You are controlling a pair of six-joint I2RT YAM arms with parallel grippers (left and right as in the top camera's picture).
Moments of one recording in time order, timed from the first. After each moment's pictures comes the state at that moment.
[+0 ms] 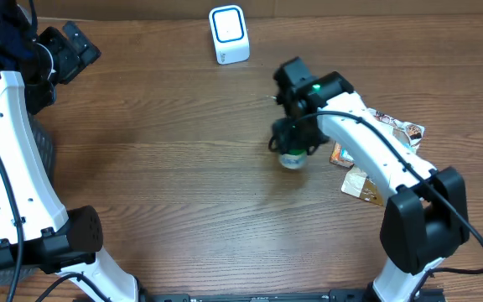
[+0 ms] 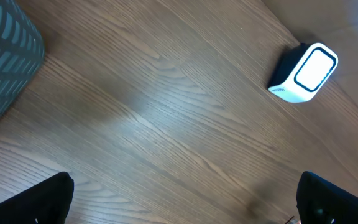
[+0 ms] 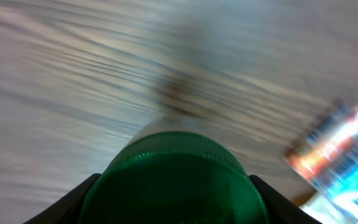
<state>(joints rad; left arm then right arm) 0.22 1.91 2.48 -1.69 0.13 -0.52 0.44 1.89 1.54 -1.13 0.00 0.19</state>
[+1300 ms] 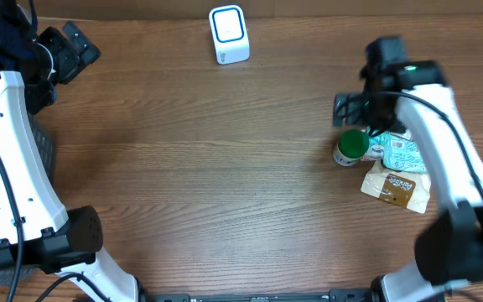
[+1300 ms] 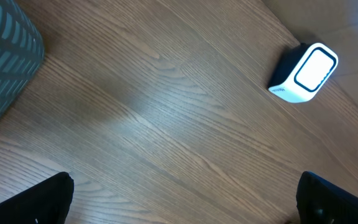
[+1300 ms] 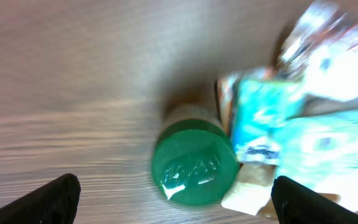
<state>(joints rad) 0.22 1.91 2.48 -1.69 0.13 -0.52 0.09 1.72 1.60 -1.19 0.01 0.22</state>
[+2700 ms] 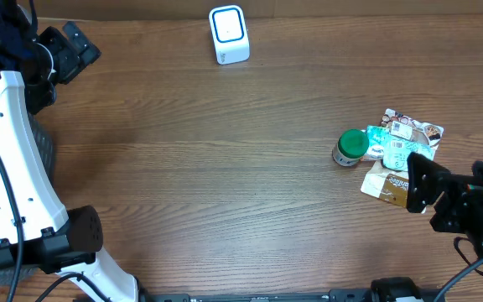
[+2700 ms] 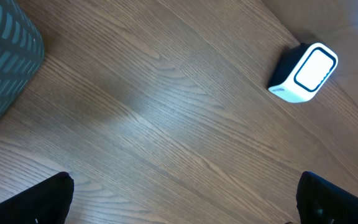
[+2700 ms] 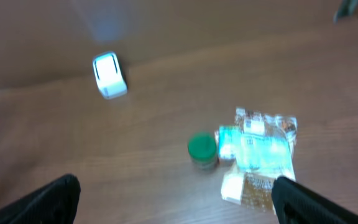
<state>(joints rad) 0.22 1.91 2.48 -1.69 0.13 -0.52 0.09 0.85 1.68 -1.37 0.01 0.26</state>
